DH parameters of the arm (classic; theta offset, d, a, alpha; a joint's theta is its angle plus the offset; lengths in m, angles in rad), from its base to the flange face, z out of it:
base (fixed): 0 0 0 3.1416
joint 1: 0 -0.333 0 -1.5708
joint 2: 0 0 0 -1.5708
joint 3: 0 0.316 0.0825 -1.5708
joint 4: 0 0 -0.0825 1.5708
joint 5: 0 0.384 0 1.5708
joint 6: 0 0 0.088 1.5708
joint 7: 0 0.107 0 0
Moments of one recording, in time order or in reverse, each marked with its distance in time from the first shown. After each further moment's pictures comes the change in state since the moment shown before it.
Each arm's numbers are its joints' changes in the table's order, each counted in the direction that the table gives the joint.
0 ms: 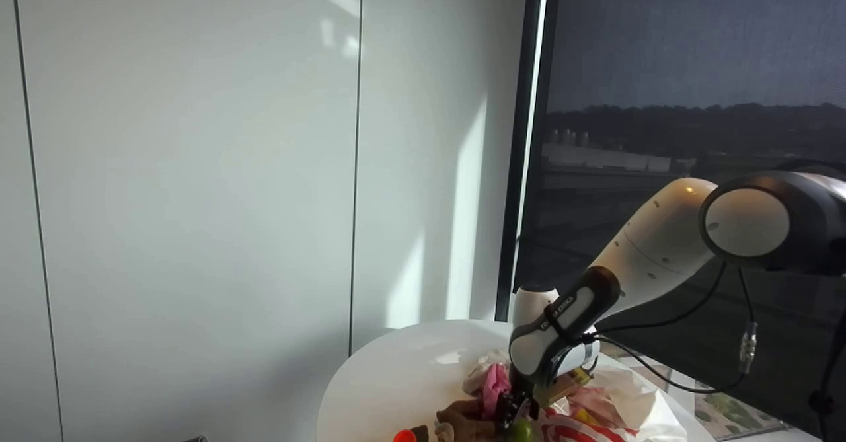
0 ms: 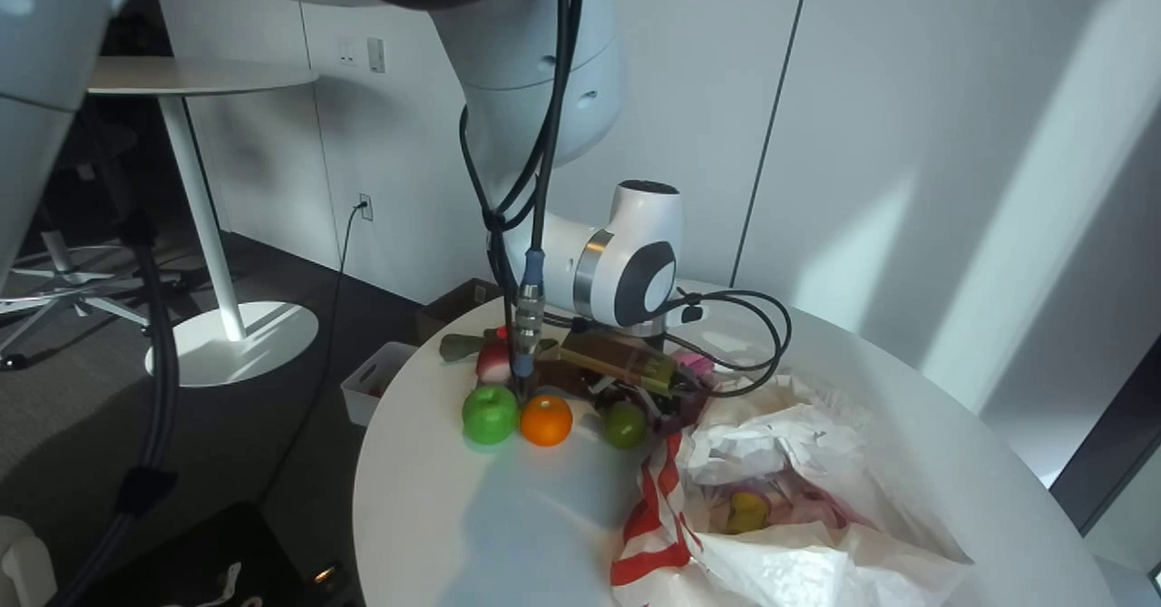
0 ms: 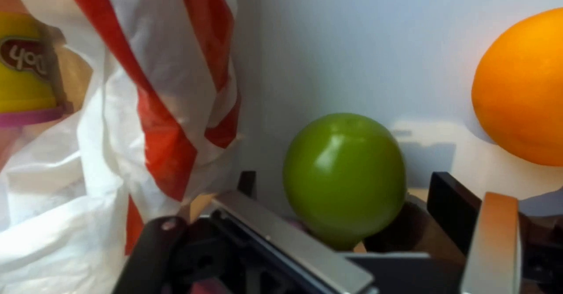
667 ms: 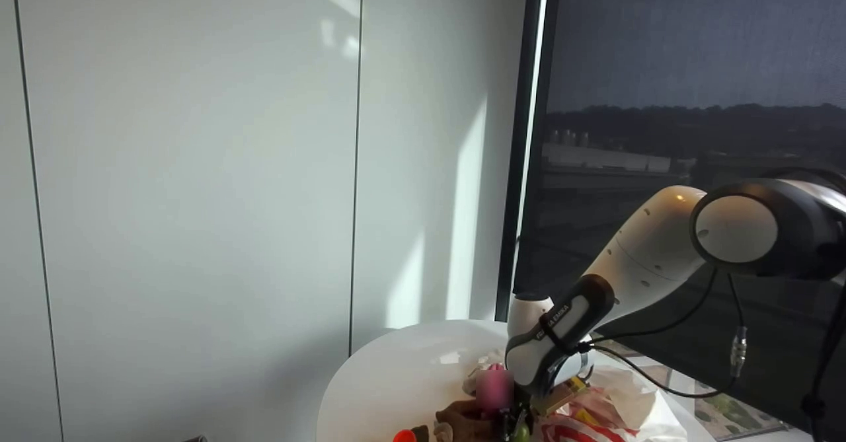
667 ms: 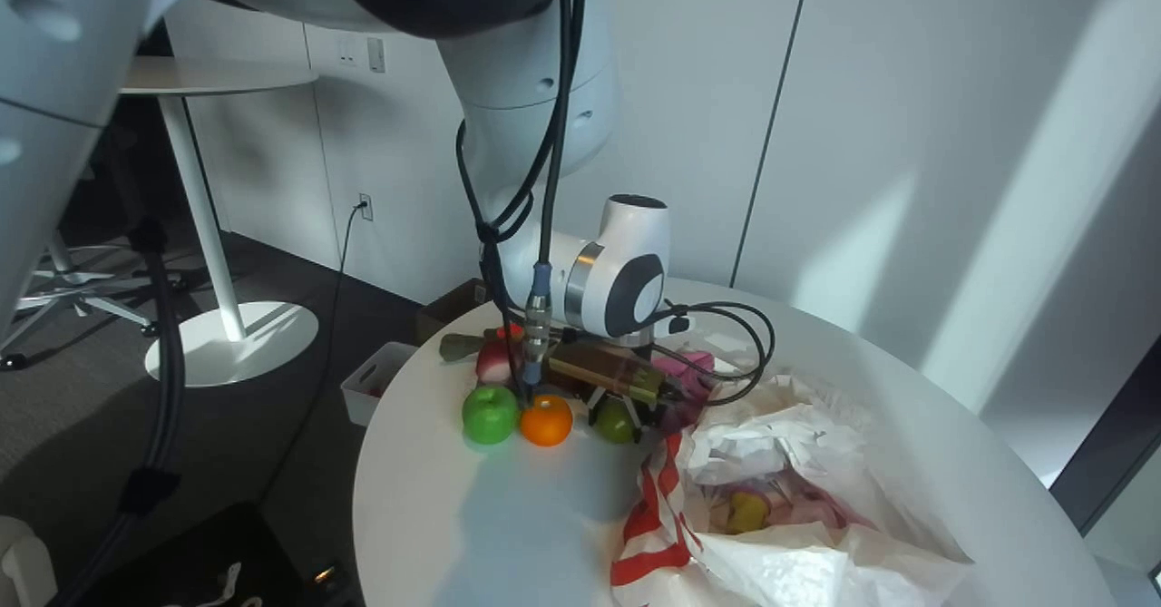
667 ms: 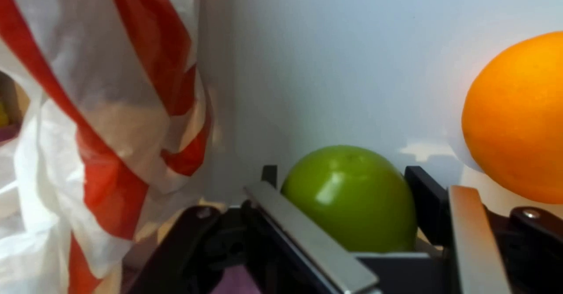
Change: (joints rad) arm -0.016 -0.034 0.004 -0.004 -0.006 -0.001 -0.001
